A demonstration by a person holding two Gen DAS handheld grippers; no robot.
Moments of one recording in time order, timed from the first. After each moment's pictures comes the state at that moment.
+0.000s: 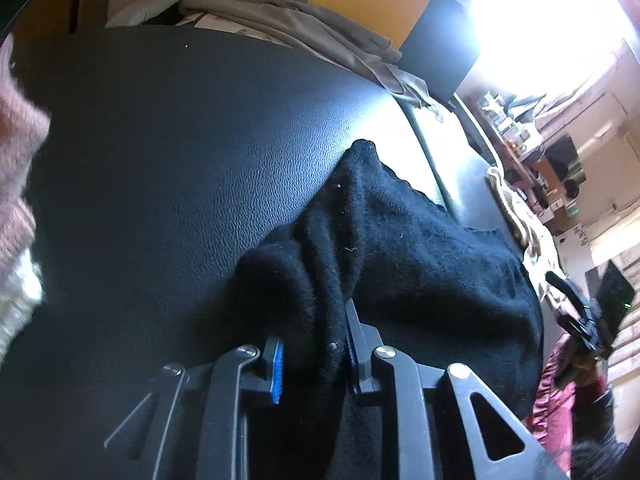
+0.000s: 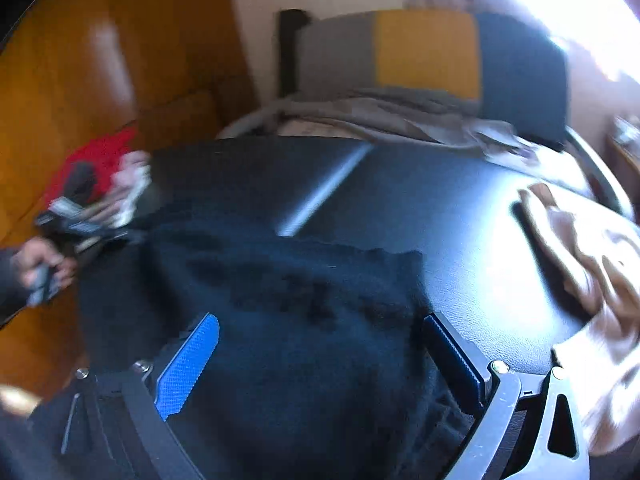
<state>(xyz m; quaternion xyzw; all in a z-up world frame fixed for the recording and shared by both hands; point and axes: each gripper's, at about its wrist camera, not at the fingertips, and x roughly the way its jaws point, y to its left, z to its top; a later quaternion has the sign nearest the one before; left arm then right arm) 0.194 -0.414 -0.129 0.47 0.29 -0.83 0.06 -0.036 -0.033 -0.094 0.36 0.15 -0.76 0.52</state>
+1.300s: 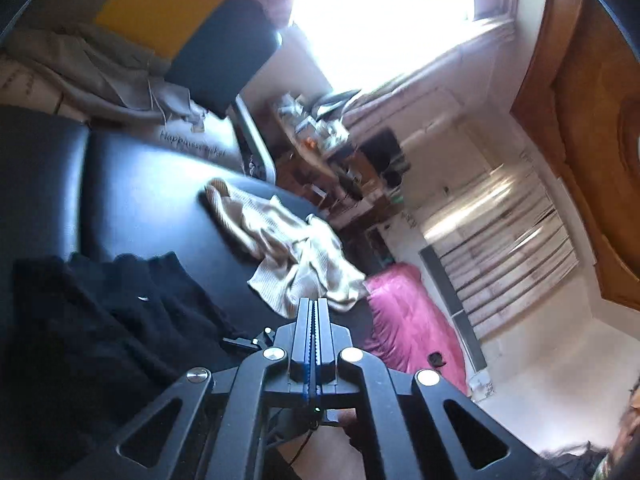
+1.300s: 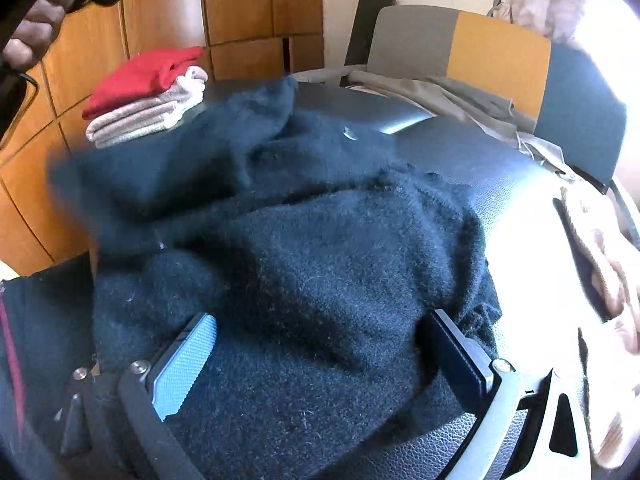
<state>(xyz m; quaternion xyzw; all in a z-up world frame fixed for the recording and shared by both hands) 0.098 -0.213 0.037 0.34 0.34 -0.85 -0.22 0.019 -0.006 -0.161 0.32 0.24 -0.72 0.56</state>
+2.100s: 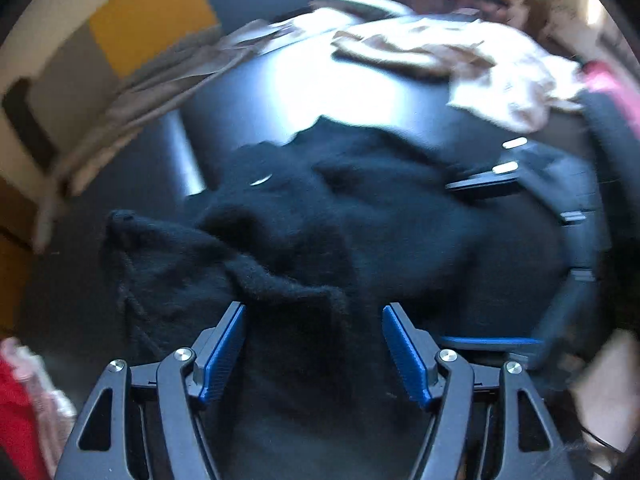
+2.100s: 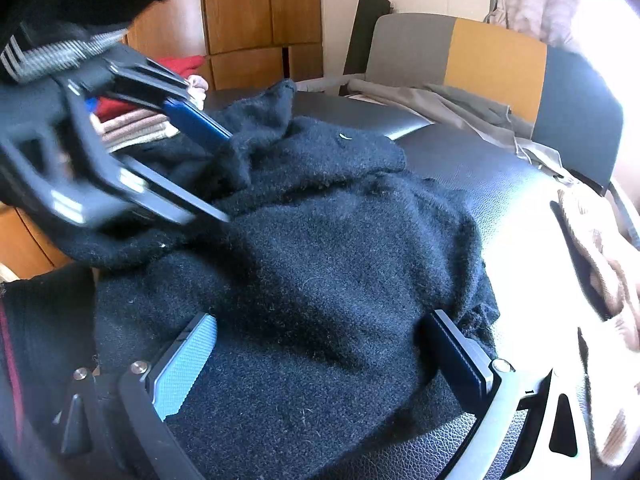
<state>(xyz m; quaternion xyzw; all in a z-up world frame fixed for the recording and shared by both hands) 0.073 -0.130 -0.091 0.56 -0.09 -0.82 0.05 0.009 -0.005 -0.157 0.31 0.23 -0.73 0.57</state>
